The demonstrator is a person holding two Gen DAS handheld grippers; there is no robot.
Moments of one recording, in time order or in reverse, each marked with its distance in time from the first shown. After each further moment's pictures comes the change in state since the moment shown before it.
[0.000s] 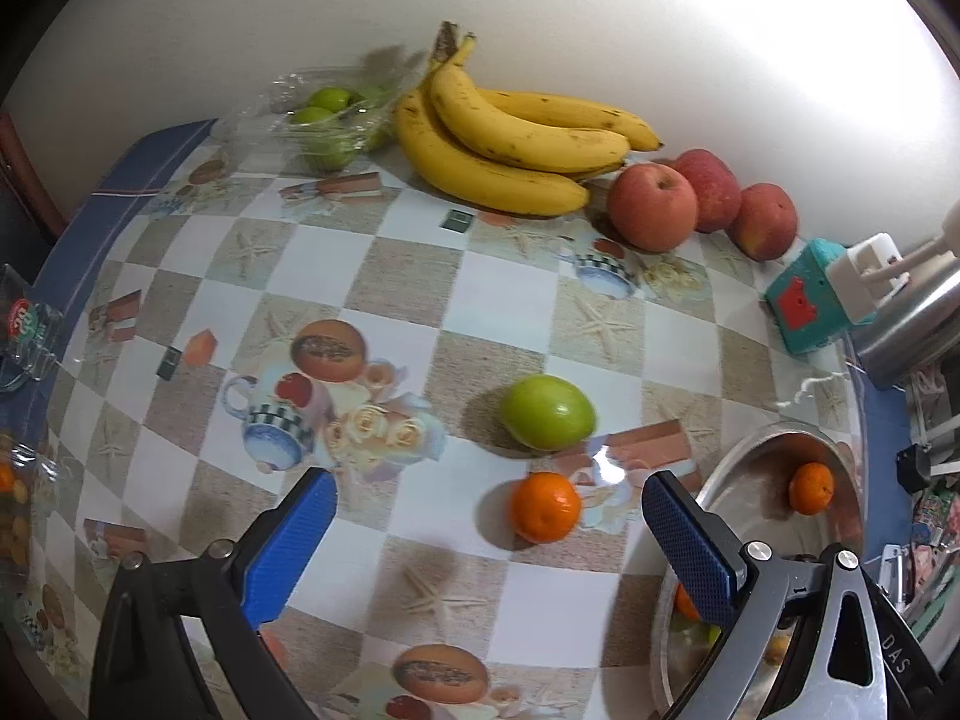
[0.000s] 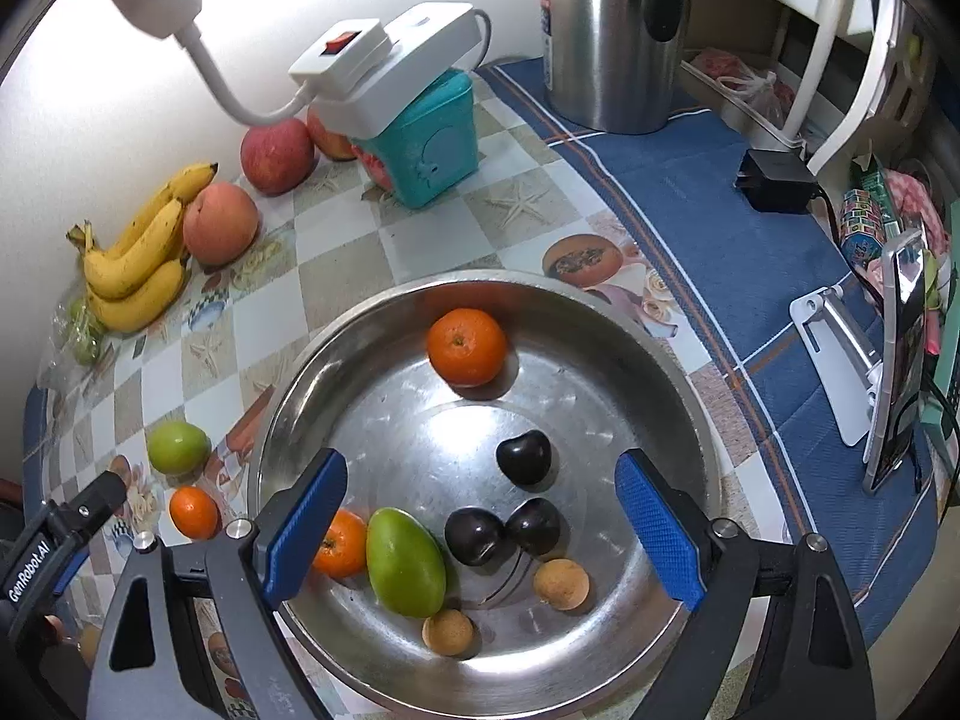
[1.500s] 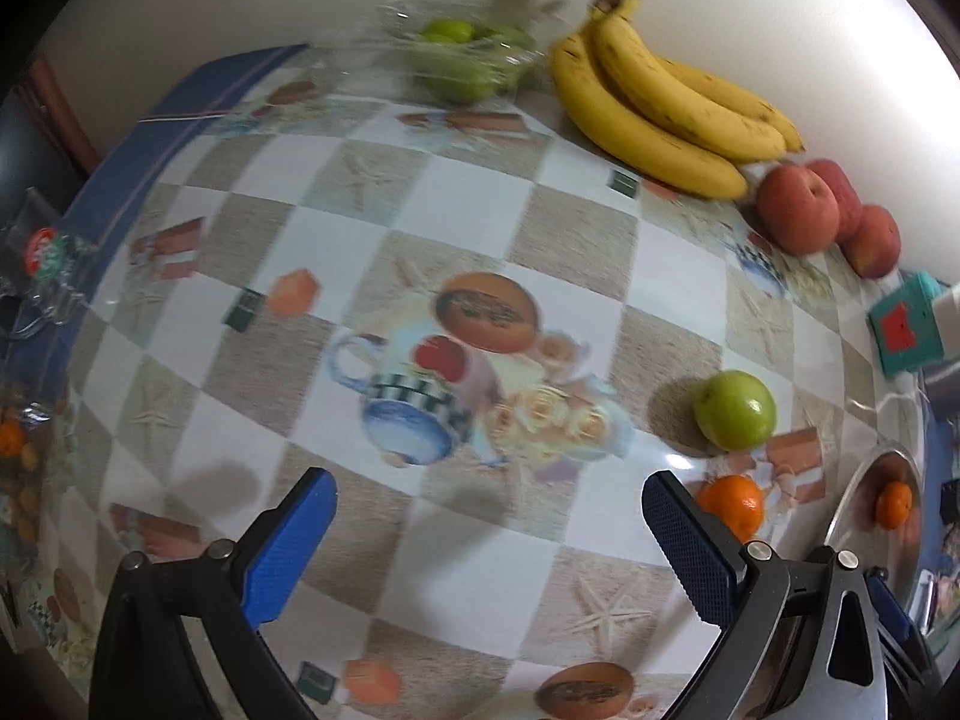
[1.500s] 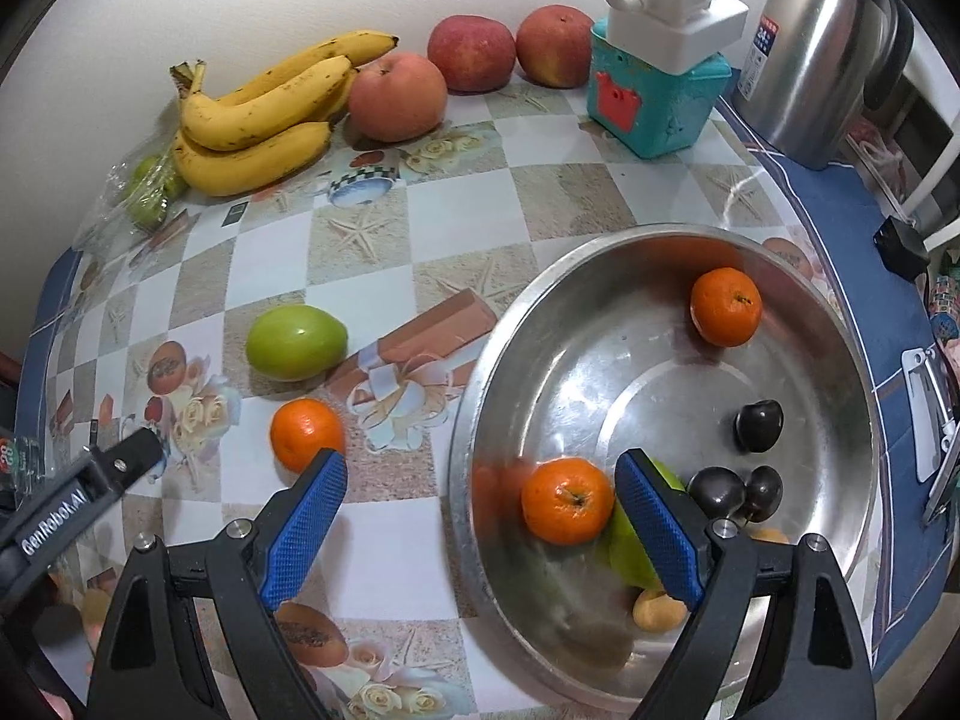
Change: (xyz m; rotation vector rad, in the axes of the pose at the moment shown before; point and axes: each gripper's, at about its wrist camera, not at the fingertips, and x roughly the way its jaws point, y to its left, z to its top) left arm 0.037 0.076 0.000 -0.094 0.096 0.052; right arm 0.027 0.114 -0.035 -0.228 0.059 0.050
